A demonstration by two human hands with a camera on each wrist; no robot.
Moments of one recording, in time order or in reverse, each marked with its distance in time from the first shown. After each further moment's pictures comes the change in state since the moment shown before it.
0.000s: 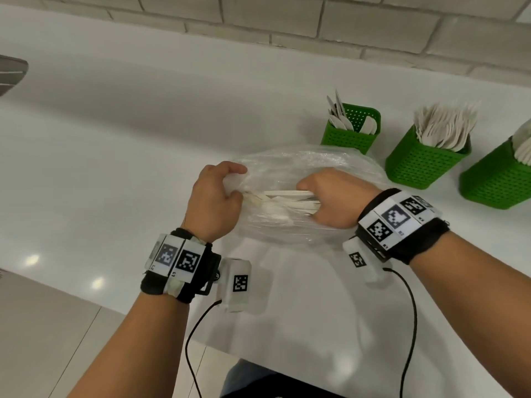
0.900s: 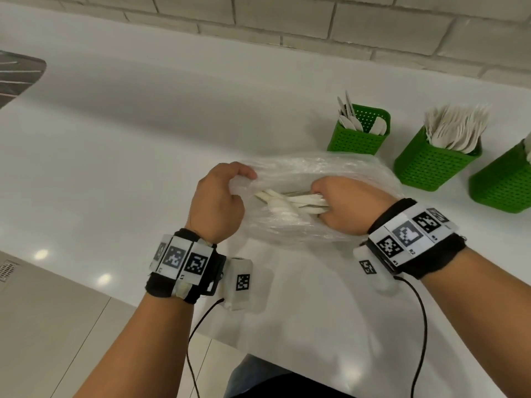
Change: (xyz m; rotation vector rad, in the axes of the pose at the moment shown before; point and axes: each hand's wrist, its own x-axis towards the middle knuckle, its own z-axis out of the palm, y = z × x) left_hand -0.012 0.002 -0.010 -0.027 0.023 0.118; right_hand -0.013 -0.012 0.003 0.002 0.012 0.127
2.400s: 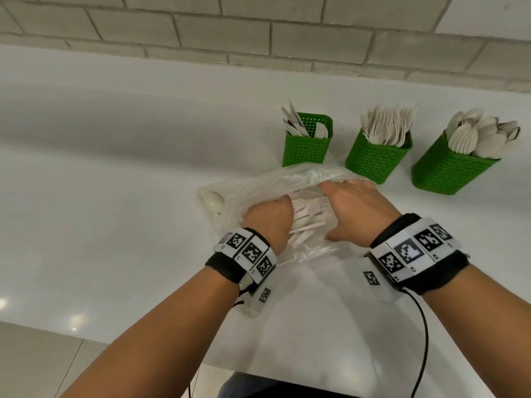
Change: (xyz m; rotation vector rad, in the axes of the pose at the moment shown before) left_hand 0.012 0.065 0.119 0.769 -0.534 0.231; right_hand -0.054 0.049 0.001 -0.283 0.115 0.225
